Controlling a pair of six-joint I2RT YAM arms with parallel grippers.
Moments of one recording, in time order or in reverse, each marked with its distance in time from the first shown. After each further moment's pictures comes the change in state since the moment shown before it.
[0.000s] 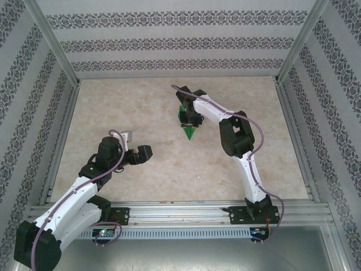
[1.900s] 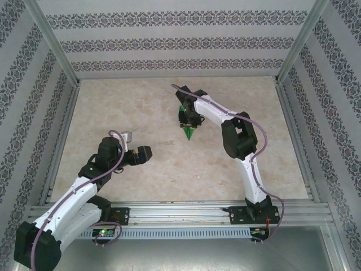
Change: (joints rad) left arm 0.000 -0.008 0.002 -0.028 0.000 0.000; right arm 0.016 -0.060 -0.055 0.016 -0.039 0.026
